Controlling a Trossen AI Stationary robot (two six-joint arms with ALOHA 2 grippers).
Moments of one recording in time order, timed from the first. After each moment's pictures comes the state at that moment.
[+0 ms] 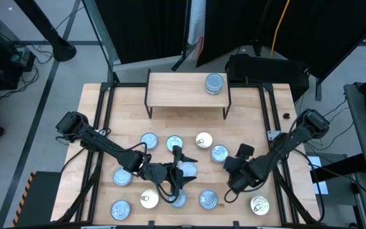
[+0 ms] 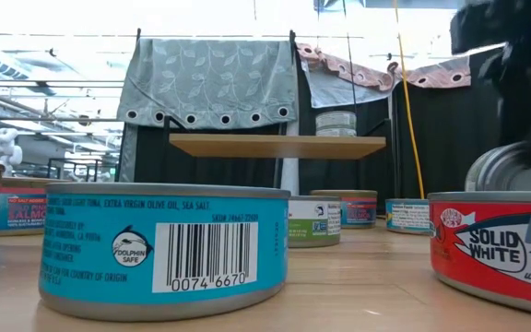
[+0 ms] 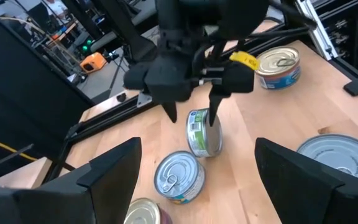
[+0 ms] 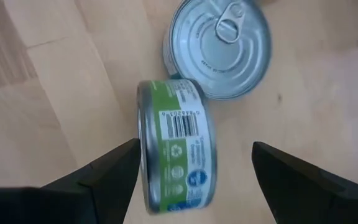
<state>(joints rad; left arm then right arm) -0.48 1.72 1.20 0.17 -0.53 0.32 0.63 1.60 1.06 -1.08 0.36 0.99</state>
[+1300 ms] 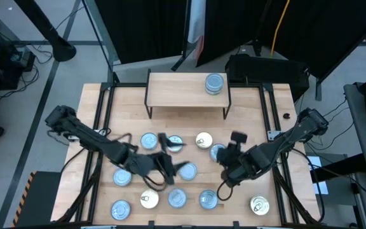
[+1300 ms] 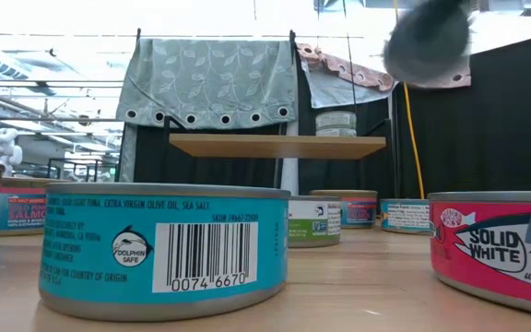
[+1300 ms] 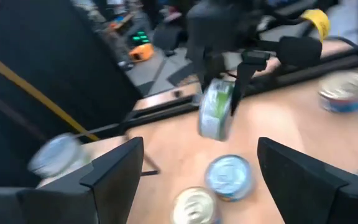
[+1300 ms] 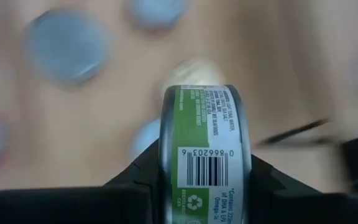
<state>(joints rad) -0.48 1.52 1.20 0.03 -0.76 0.23 0.55 1.60 1.51 -1.36 0.65 0.69</state>
